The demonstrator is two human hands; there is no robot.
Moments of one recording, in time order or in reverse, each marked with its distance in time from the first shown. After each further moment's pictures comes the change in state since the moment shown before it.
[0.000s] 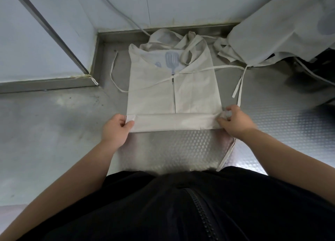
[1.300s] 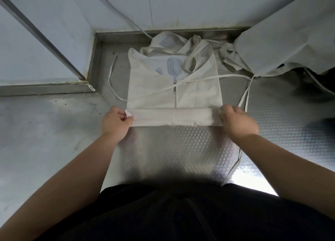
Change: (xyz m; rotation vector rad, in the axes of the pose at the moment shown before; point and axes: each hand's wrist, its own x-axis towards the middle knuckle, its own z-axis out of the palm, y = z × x) left_hand 0.049 0.030 -0.001 0.094 0.055 -0.065; right_hand 0.034 -0.026 -0.011 -0.443 0.064 -0.201
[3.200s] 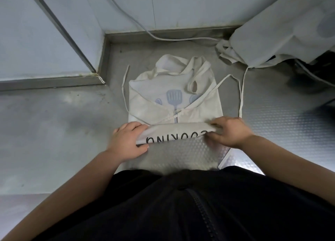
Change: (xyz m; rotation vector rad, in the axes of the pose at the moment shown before) left_hand -0.083 -0.050 -0.006 0.538 -0.219 0.605; right_hand -0.063 0.007 0.019 0.029 -0.121 -0.328
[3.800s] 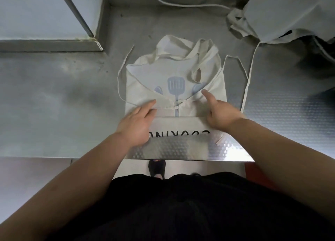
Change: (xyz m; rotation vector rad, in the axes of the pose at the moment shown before) left_hand -0.027 0.043 0.011 0.075 -0.072 0.083; right_hand -0.009 -0.039 0.008 0.094 -0.091 0.116
